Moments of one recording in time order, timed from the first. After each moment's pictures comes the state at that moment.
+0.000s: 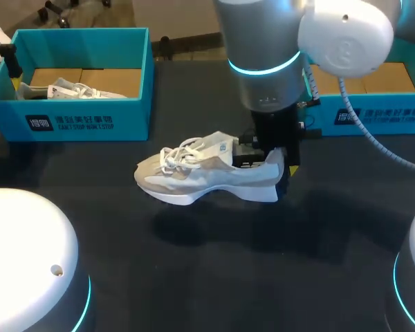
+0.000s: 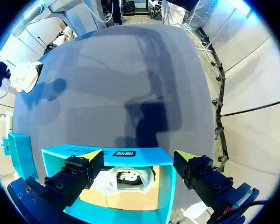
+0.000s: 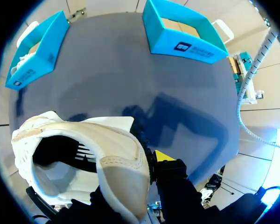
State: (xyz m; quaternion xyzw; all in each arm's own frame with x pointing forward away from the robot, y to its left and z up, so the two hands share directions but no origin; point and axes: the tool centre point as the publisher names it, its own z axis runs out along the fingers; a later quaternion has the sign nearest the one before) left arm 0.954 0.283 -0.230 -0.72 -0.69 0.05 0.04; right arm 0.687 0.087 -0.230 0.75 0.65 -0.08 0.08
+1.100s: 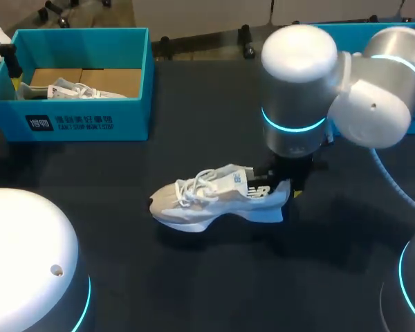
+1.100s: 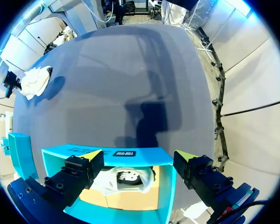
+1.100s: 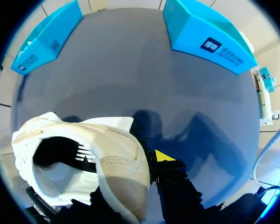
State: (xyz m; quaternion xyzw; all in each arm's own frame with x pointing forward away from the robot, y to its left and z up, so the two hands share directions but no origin) left arm 0.954 0.283 -0.230 -0.72 -0.69 0.05 0.04; right arm 0.708 0.064 -0.336 0.70 0.71 -0.01 0.07
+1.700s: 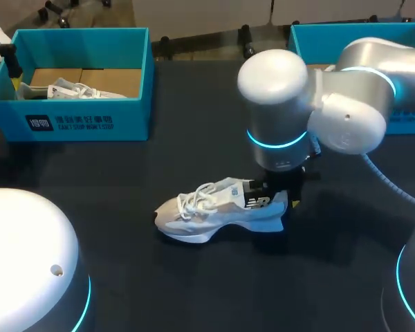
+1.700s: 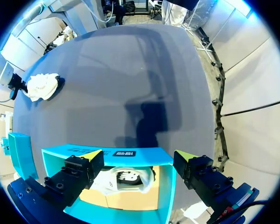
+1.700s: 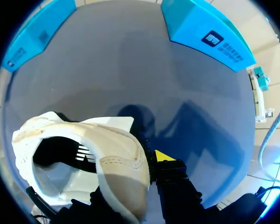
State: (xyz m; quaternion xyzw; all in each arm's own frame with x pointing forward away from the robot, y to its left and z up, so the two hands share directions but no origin) left arm 0.954 0.283 -0.230 -0.72 -0.69 0.05 0.04; right arm 0.708 0.061 -0.369 0.71 0.70 -0.05 0.10
